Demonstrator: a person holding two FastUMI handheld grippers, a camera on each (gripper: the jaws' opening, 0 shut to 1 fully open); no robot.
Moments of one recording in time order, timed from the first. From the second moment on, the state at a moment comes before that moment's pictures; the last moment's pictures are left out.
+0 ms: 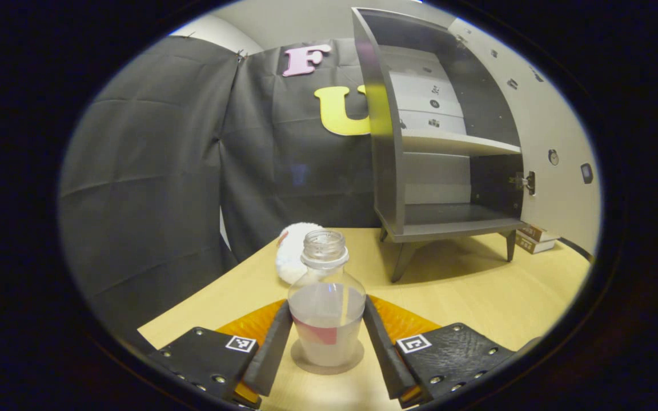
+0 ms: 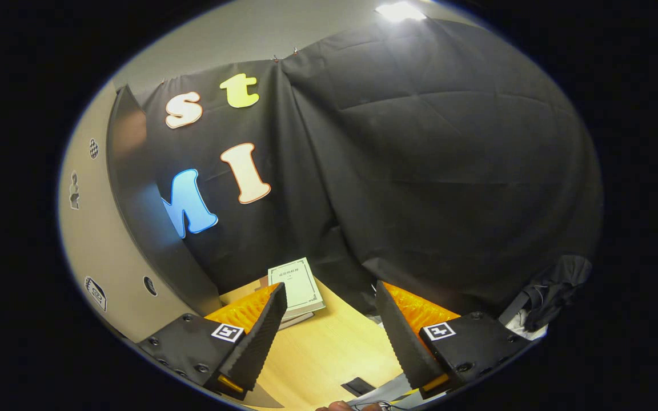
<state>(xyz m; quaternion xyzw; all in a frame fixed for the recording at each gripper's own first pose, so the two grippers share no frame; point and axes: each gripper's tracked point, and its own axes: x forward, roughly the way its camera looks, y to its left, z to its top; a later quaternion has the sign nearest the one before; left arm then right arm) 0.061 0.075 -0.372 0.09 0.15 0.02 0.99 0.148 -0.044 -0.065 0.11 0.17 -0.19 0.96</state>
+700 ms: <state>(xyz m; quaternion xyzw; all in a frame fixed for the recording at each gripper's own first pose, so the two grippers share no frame) 0.005 0.050 -0.213 0.12 0.10 0.07 0.99 0.155 -0.064 -0.085 0.12 0.16 -0.16 0.97</state>
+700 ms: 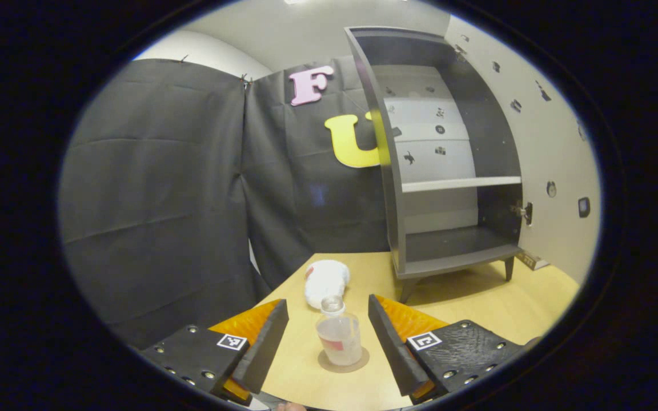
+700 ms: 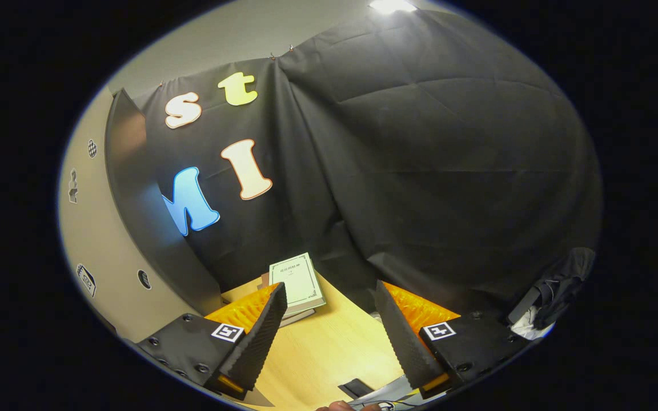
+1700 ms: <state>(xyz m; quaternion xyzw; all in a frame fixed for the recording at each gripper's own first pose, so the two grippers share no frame) 0.025 -0.100 0.019 0.06 0.10 0.06 0.99 0.177 -0.016 -0.022 -0.01 0.08 0.03 1.00</state>
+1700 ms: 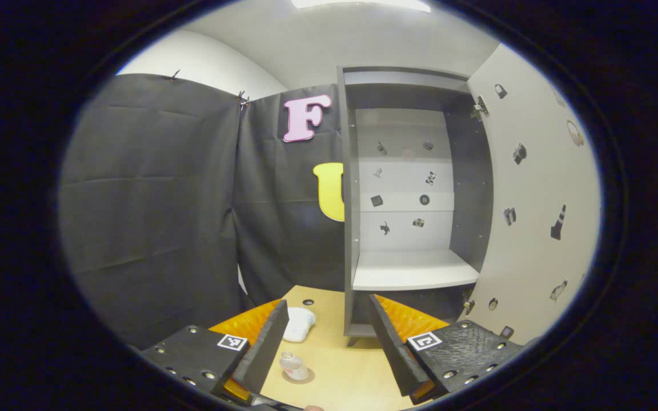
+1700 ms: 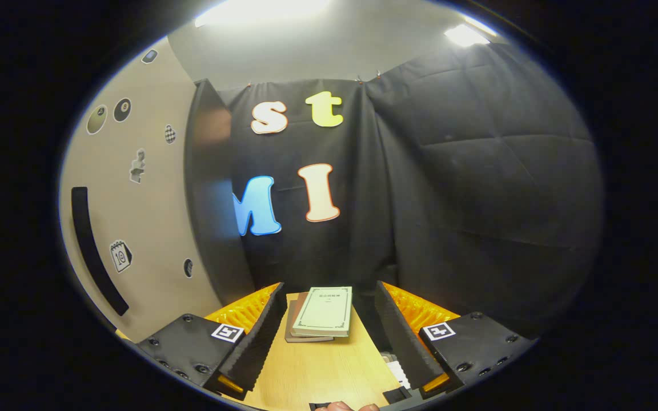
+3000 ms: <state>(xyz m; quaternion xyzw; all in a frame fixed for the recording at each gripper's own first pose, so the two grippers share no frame) 0.075 0.025 0.019 0.03 0.10 -0.05 0.99 0.085 0.144 0.032 -0.04 0.05 0.01 1.00</state>
